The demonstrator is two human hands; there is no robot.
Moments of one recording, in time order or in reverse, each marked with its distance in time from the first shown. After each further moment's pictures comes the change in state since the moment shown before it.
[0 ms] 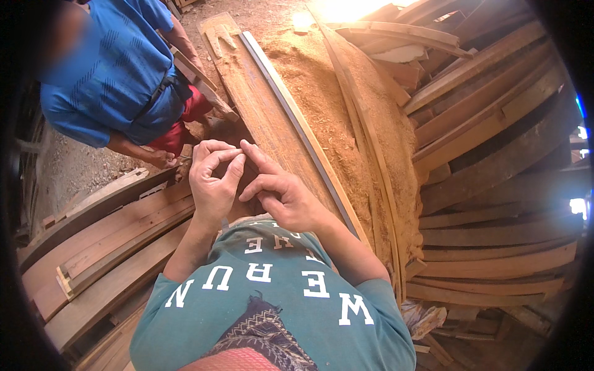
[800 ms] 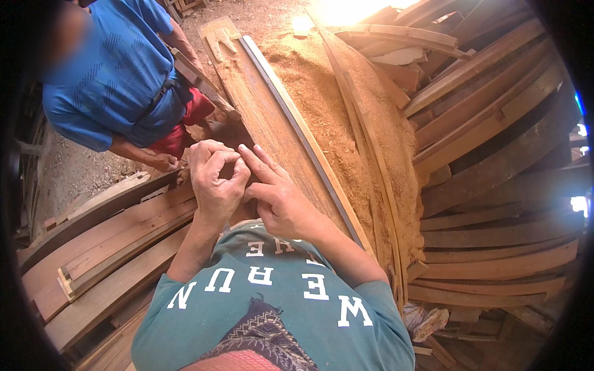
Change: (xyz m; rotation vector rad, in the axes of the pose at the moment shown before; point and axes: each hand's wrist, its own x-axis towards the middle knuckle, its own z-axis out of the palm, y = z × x) left_hand 0.009 0.003 0.000 0.253 0.042 0.279; right_hand 0.003 -0.007 0.011 -0.477 0.019 -0.089
